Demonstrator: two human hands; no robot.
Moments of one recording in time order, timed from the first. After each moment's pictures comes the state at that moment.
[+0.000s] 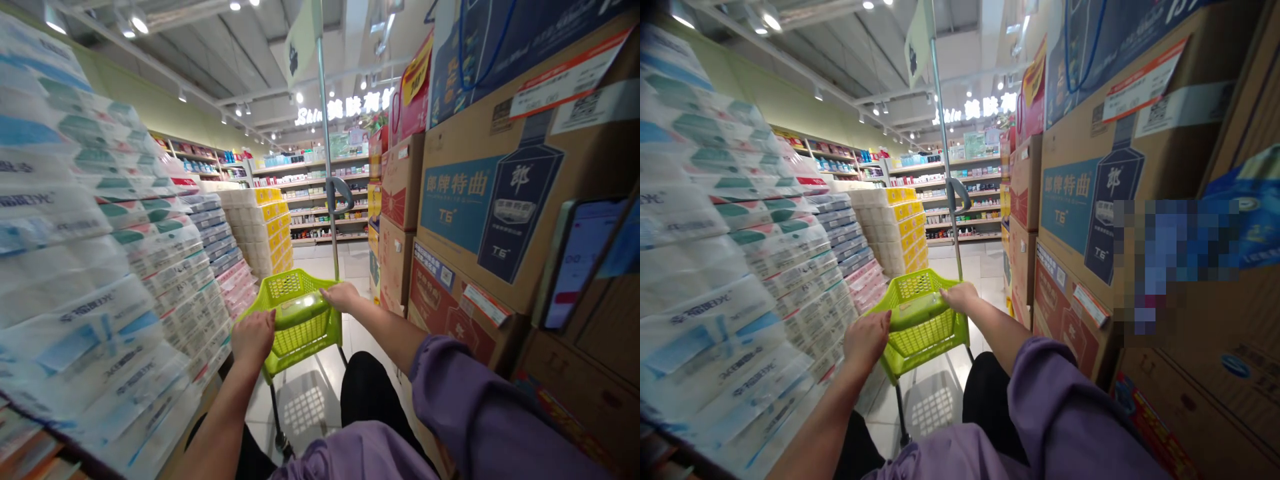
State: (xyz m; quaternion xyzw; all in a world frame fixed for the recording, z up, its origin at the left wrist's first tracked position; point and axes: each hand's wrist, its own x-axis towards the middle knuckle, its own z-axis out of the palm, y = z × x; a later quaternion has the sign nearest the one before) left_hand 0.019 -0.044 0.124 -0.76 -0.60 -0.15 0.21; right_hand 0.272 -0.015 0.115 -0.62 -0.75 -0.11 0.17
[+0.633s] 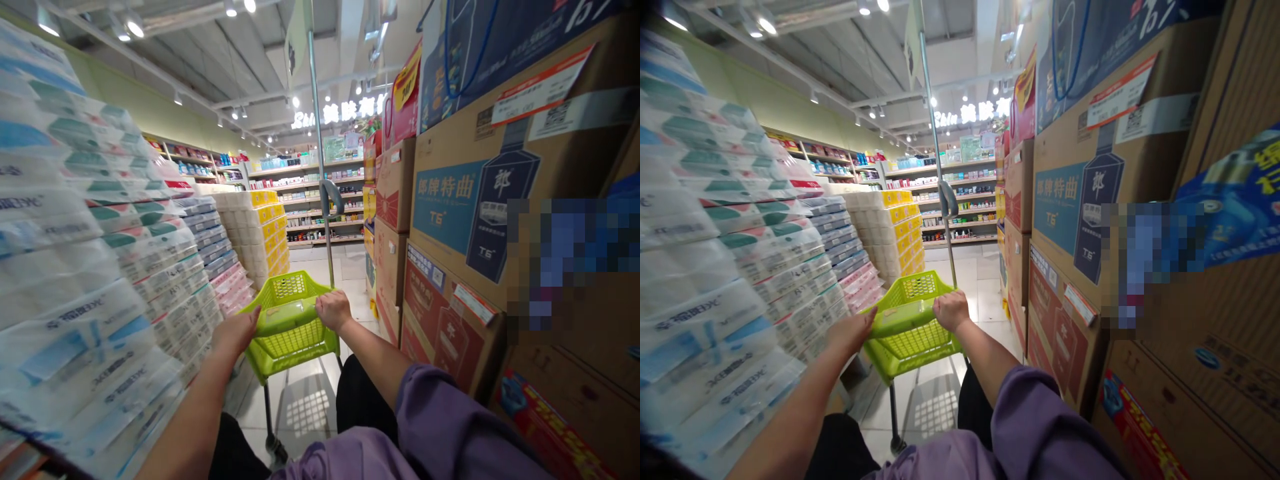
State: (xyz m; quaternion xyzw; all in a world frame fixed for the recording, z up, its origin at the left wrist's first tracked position) left_hand -0.012 -0.009 0.133 -0.76 -0.63 -0.09 0.13; right_hand 0.253 -0.024 0.070 -0.58 -0.66 -0.29 0.37
